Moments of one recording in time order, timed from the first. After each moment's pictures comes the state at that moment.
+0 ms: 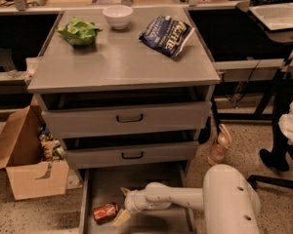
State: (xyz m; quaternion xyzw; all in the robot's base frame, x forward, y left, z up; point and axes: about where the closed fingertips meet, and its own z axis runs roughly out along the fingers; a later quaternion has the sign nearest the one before) arm 0.520 0.119 0.170 -0.55 0.72 0.30 0.30
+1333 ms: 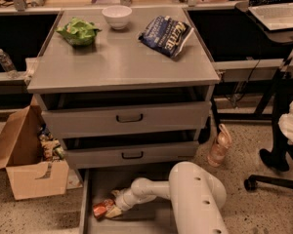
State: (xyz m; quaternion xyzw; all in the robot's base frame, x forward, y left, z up) arm 0.532 0.170 0.104 -0.60 0.71 0.30 0.23
